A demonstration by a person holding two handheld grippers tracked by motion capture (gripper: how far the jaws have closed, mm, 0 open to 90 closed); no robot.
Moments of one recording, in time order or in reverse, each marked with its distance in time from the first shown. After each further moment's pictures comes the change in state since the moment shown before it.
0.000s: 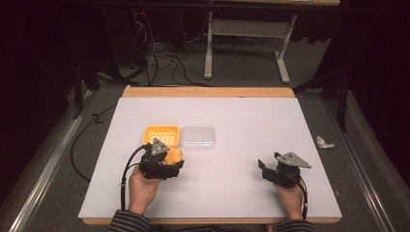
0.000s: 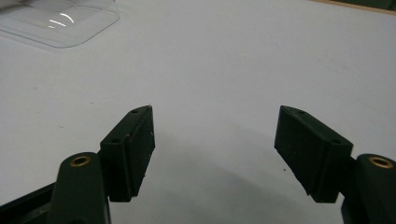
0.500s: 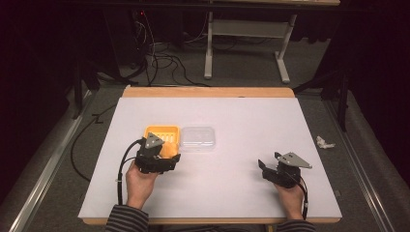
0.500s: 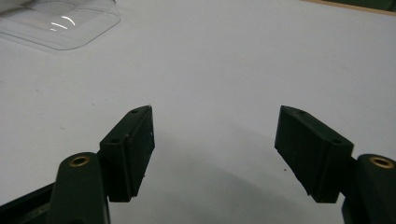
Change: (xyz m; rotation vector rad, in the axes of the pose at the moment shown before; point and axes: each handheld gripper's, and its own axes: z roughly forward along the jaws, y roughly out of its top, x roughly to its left) left arm 0.012 0.018 0.004 -0.032 0.017 -0.050; right arm 0.000 0.000 -0.001 -0.005 0.002 0.008
